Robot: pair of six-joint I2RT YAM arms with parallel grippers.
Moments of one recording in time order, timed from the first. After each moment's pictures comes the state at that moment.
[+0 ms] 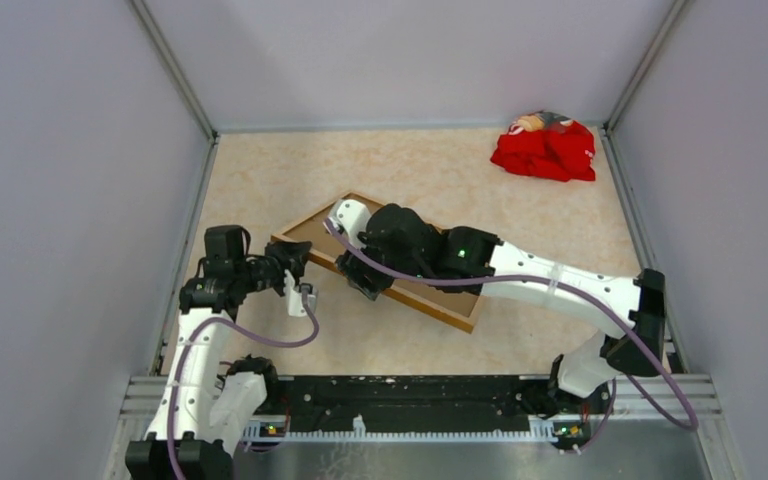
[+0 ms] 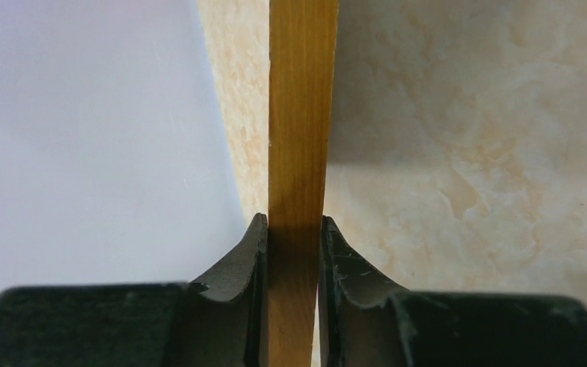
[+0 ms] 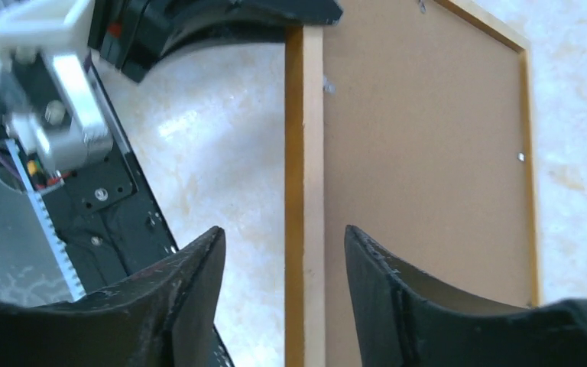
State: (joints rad) left arm 0.04 0.79 0.71 -0.72 0.85 1.91; right arm 1.20 1.54 1.52 -0.60 0.09 0.04
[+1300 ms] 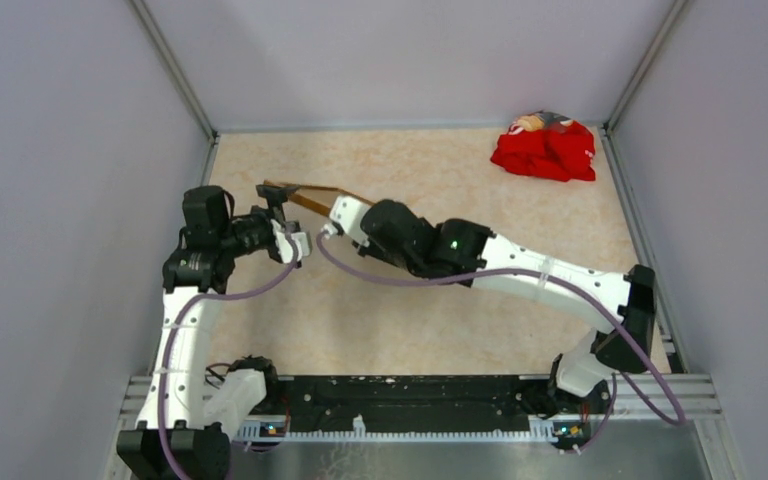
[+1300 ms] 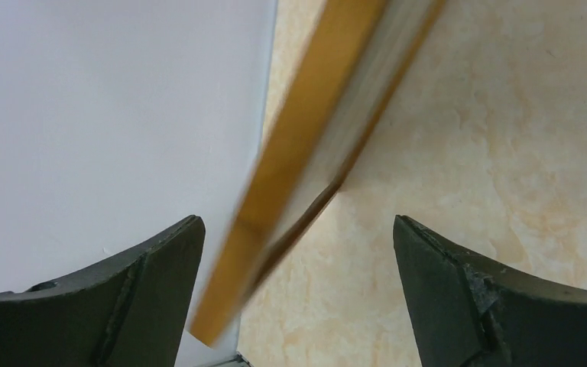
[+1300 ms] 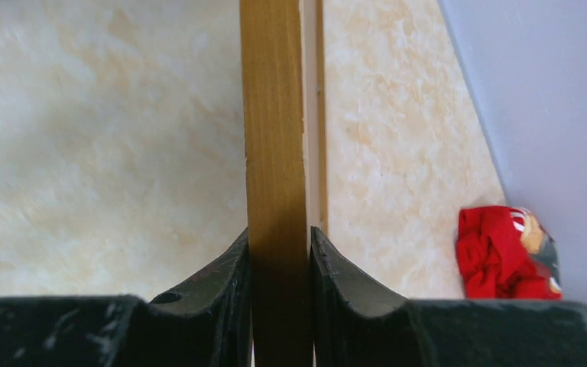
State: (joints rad) left arm 0.02 0.92 0.99 -0.63 0.88 1.44; right arm 1.20 1.56 1.52 -0.69 0.47 -0.32
